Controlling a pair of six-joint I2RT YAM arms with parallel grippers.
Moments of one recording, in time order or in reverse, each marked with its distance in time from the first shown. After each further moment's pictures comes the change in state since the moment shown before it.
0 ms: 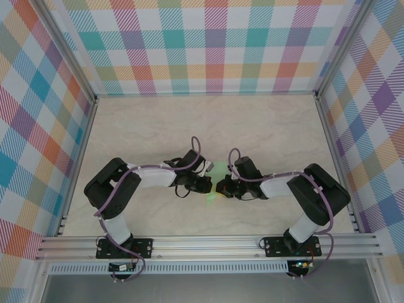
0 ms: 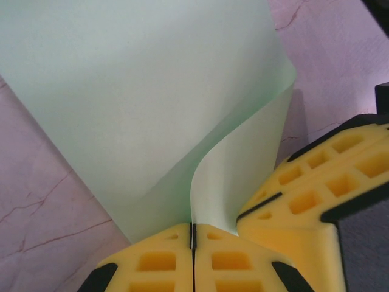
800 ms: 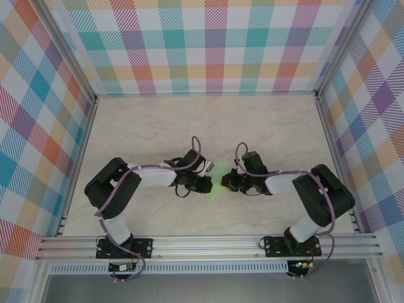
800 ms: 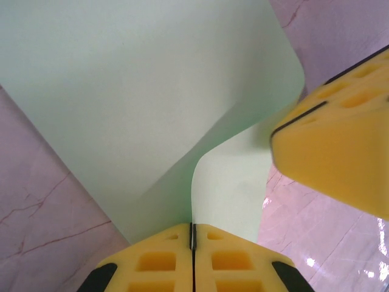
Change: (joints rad) left arm 0.000 0.003 0.006 -0.005 0.003 0.002; right arm -0.100 -0.029 0.018 -0.052 -0.011 -0.062
